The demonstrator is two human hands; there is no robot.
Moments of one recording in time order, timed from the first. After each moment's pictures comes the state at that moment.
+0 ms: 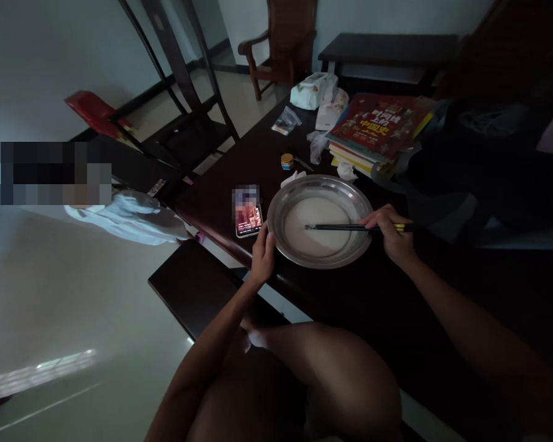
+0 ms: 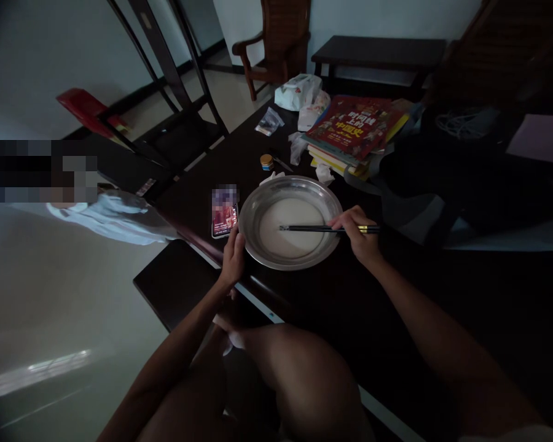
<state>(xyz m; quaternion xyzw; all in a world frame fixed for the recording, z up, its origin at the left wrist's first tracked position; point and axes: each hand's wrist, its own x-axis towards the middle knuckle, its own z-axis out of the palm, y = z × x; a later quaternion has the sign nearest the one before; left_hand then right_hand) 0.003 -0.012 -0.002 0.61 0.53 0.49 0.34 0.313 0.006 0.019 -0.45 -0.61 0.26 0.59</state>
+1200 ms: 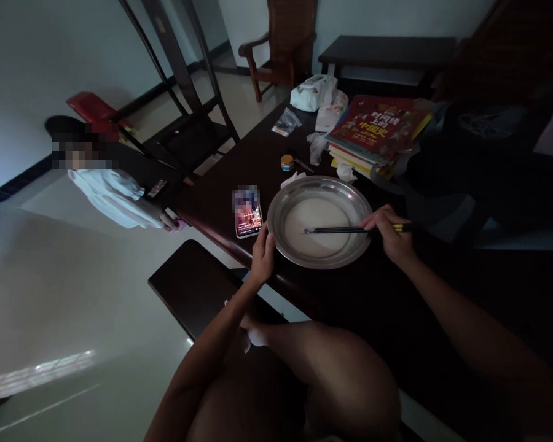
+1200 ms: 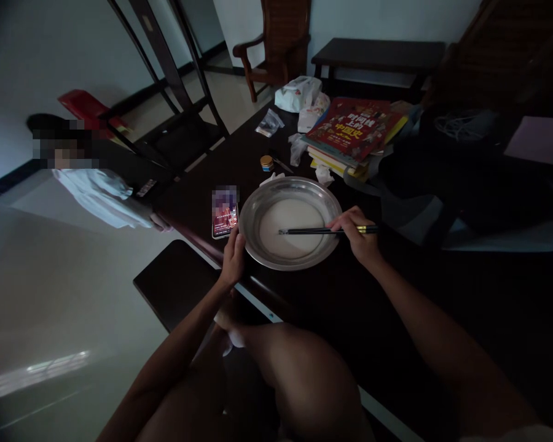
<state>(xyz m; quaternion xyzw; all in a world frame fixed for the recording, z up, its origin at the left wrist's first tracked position) 0.003 -0.013 -0.003 0.60 0.52 0.49 0.34 0.314 0.005 0.024 -0.47 -0.61 0.27 0.58</state>
